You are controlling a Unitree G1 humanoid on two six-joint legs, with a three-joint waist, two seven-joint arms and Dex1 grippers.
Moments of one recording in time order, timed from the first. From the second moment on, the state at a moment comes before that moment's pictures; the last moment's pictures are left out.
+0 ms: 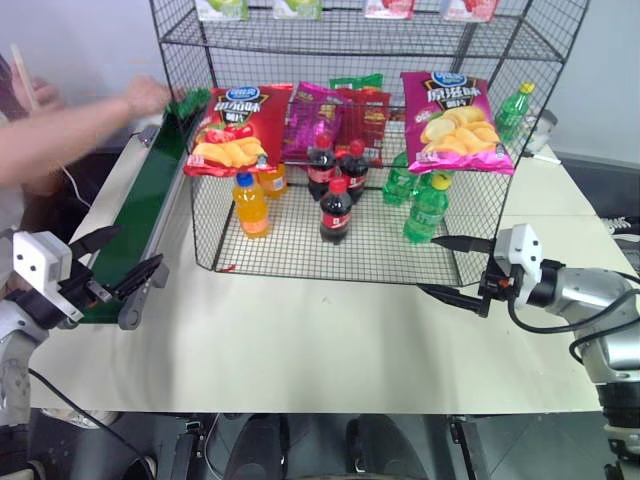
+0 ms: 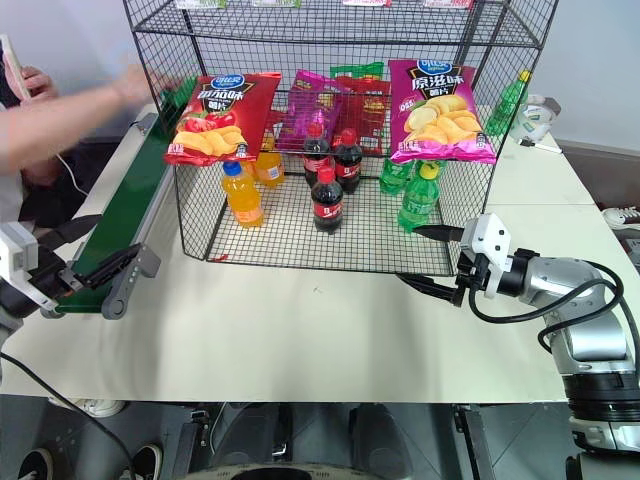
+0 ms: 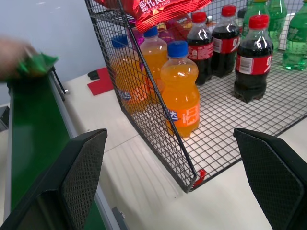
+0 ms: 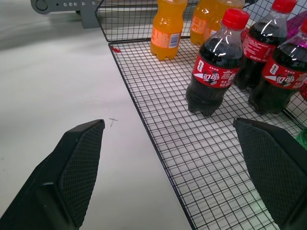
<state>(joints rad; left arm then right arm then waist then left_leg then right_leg) 0.01 0.75 0.51 0.03 -0.53 0.07 -0.96 -0.20 -0.79 -0.14 -0.03 0.45 0.12 1.16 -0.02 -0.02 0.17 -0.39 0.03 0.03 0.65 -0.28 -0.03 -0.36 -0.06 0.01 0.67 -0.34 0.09</state>
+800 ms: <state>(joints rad) 0.08 0.76 0.53 0.03 -0.50 0.01 -0.98 -0.22 -0.76 -0.12 -0.03 0.45 0.12 1.16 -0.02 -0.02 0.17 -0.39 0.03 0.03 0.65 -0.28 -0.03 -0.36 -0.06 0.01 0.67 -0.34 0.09</state>
